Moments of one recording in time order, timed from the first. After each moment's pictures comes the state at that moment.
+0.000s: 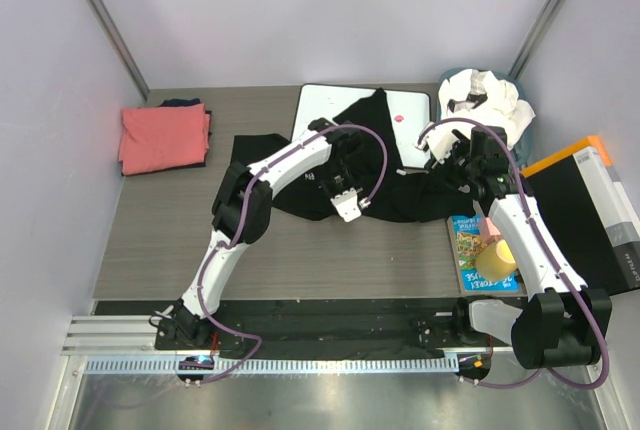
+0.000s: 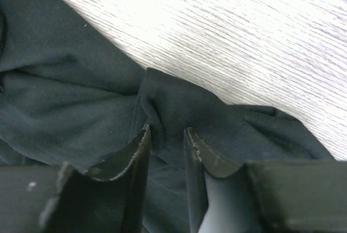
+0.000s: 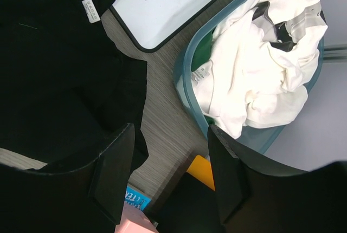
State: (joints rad) left arm -0.73 2.35 2.10 -1.32 0.44 2.04; right arm 0.05 1.16 0.94 -0.41 -0.13 -0.89
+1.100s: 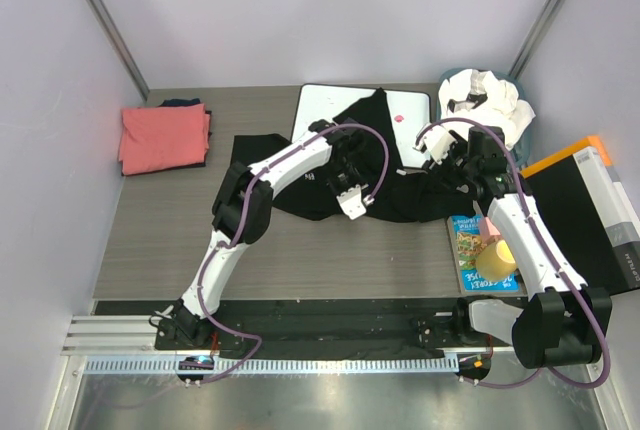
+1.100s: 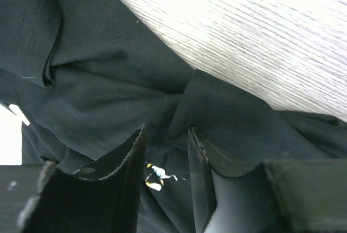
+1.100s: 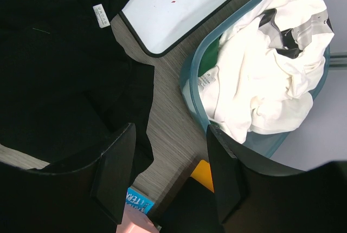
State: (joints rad) left arm -0.73 2.35 2.09 -1.19 0.50 2.04; right arm 0.06 1.17 0.94 -0.42 -0.15 -0.88
